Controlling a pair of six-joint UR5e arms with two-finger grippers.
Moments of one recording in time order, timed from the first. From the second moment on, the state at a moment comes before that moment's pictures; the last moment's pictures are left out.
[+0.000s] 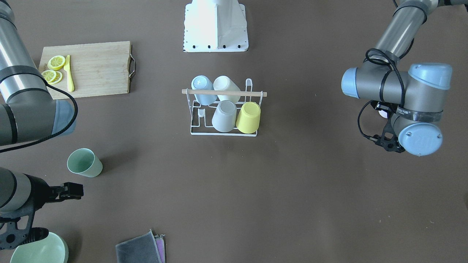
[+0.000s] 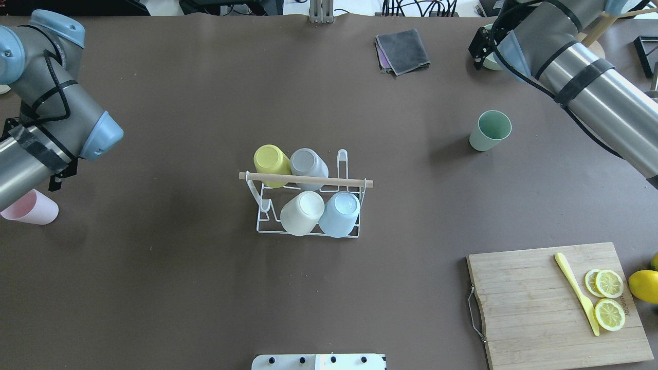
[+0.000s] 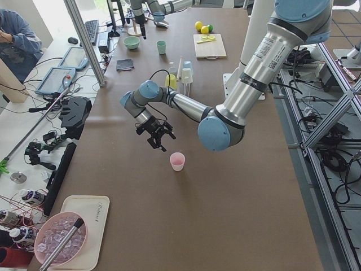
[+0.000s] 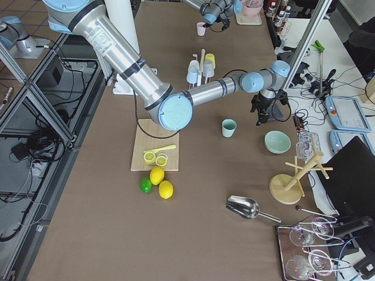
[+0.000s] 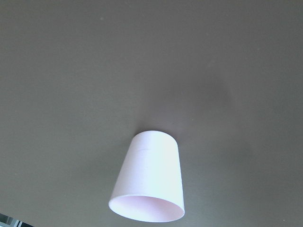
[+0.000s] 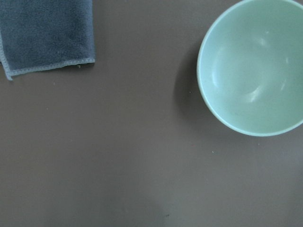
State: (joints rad) left arm -0.97 -2.14 -1.36 -0.62 -2.08 0.32; right arm 1.11 -0.75 1.04 -1.61 2.26 0.29
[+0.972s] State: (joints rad) left arm -0.82 -2.18 -1.25 -0.73 -1.82 0.33; right arm 1.03 -0.72 0.92 -1.74 2.38 0.23
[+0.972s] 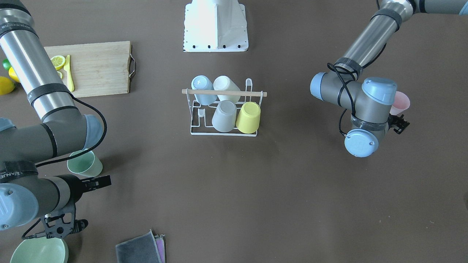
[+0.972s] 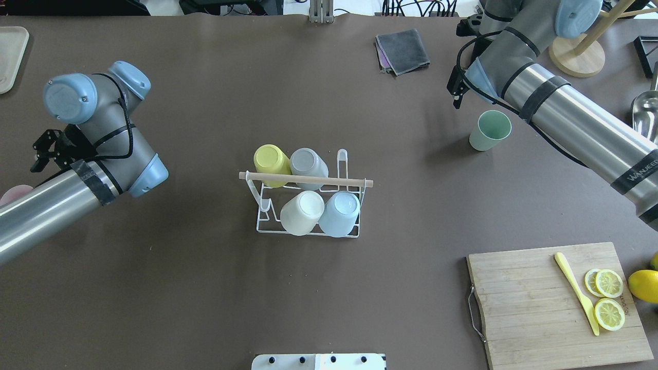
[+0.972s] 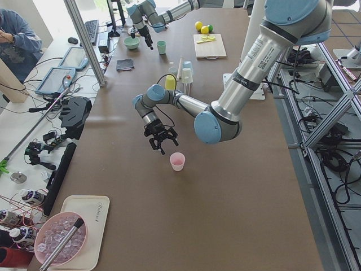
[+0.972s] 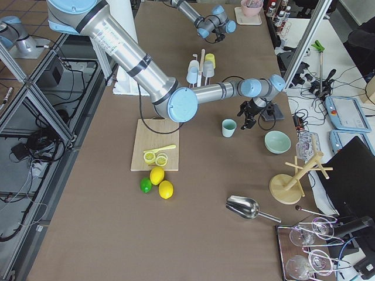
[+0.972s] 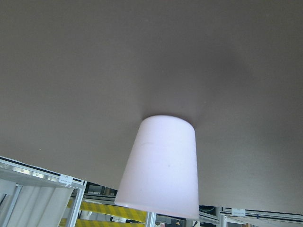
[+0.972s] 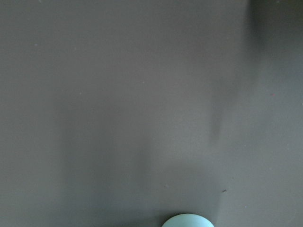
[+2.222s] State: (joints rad) left arm -0.80 -2.10 -1.22 -0.77 -1.78 0.33; right arm 1.01 -0.66 0.79 -1.88 2.33 -0.03
